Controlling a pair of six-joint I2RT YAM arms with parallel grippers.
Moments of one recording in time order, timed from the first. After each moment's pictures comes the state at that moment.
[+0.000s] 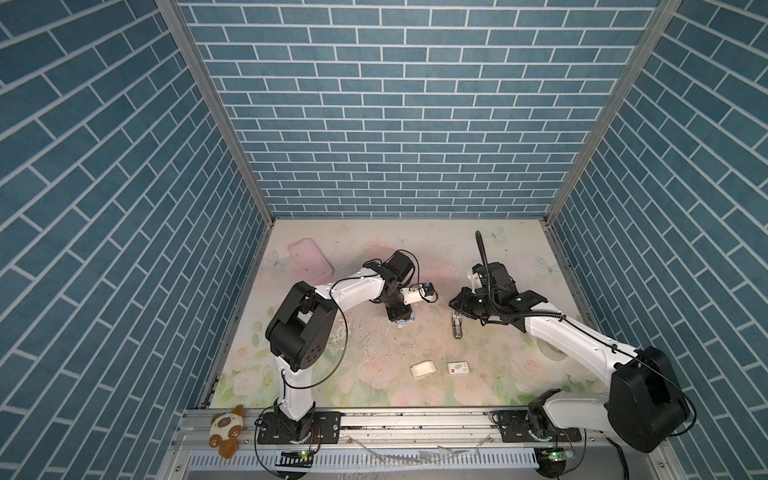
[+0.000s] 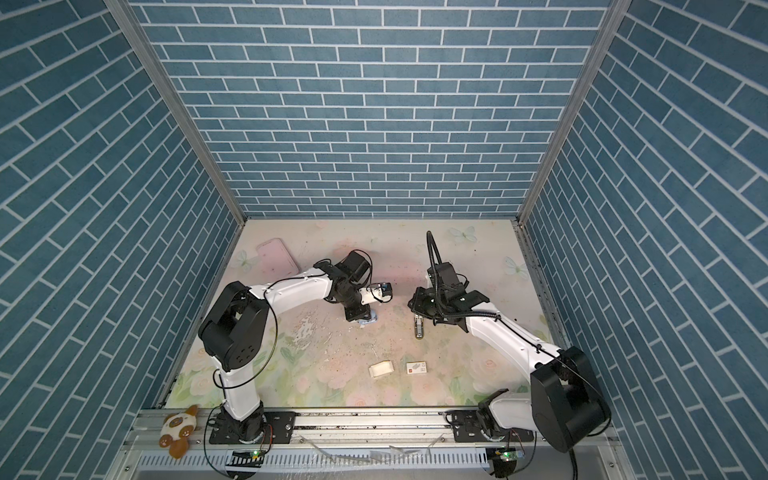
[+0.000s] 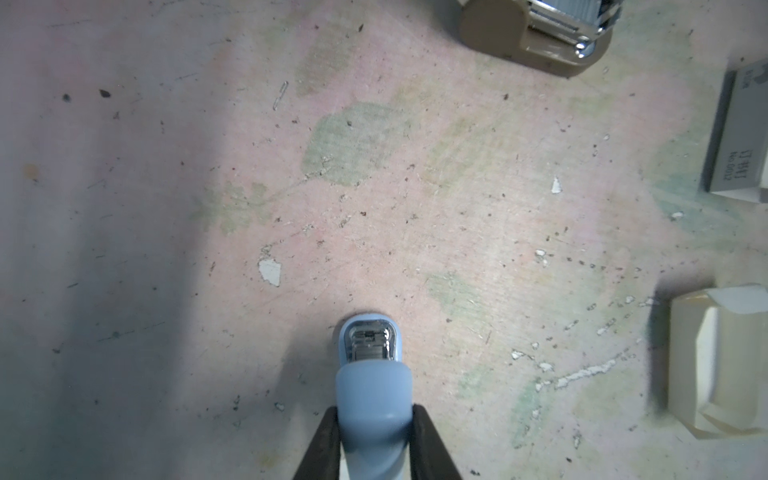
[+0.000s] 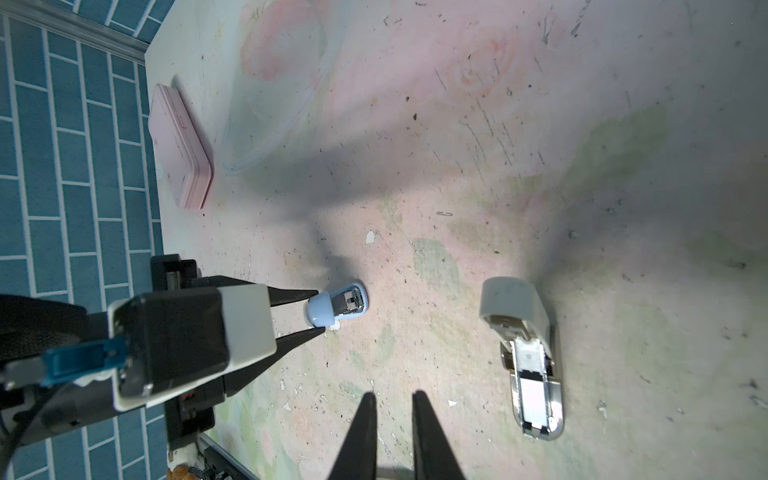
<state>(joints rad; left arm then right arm) -0.65 1.90 1.32 -0.72 0.29 0.64 0.55 1.30 0.82 -0.39 -0.29 0.77</state>
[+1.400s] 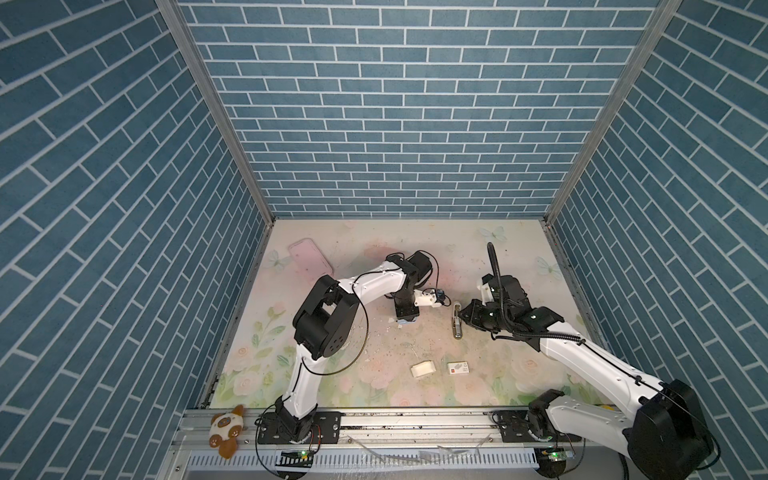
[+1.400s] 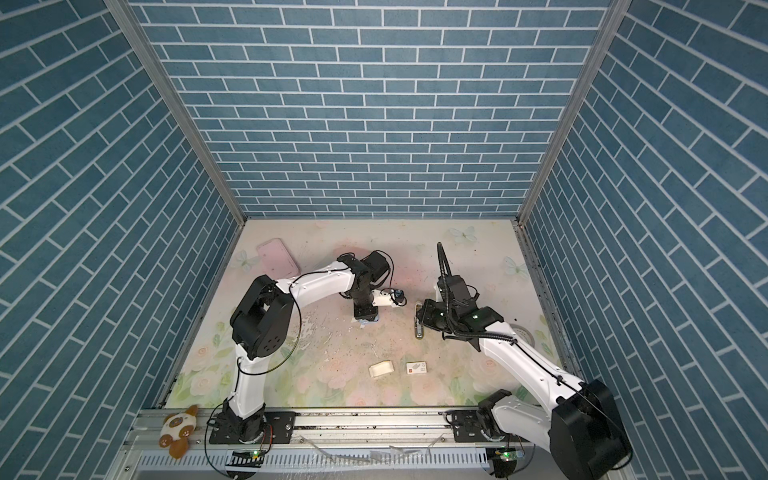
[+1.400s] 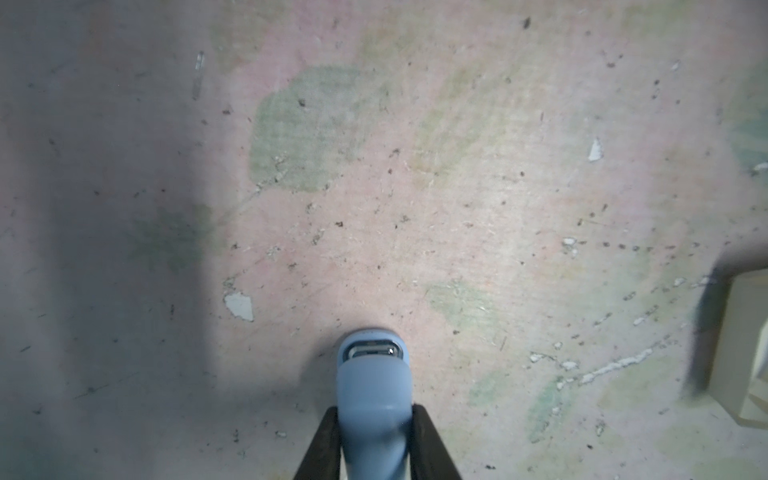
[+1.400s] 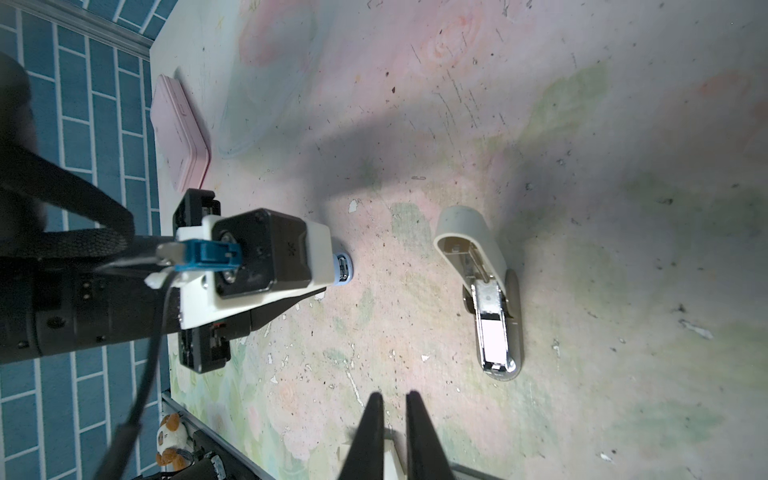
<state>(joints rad) -0.73 2.09 1.59 -0.98 0.13 0.72 0.54 1.12 0.70 -0.42 -0.28 0.76</state>
